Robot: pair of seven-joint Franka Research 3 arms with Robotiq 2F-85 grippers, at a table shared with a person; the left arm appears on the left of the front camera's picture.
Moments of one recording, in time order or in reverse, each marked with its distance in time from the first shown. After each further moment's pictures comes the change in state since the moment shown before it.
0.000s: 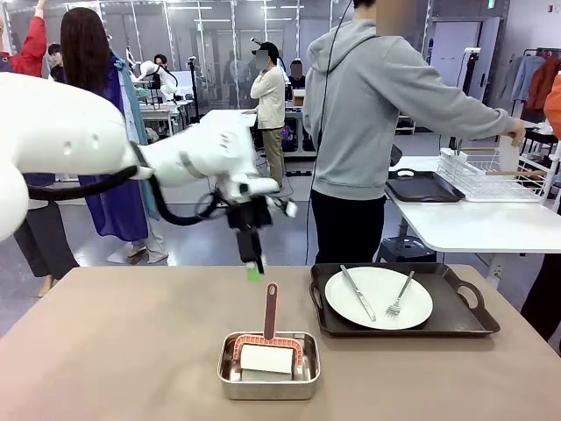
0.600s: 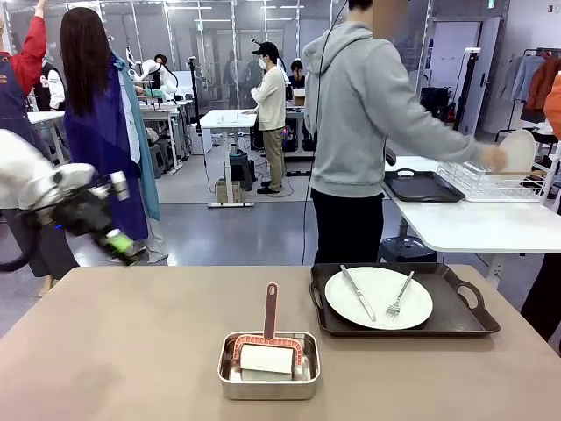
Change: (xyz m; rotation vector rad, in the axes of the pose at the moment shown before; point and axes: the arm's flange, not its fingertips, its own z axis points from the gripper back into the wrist) left arm -0.325 -0.069 0.060 -0.182 -0.646 0.546; right arm 0.000 0.000 0.000 0.000 -0.001 0.000
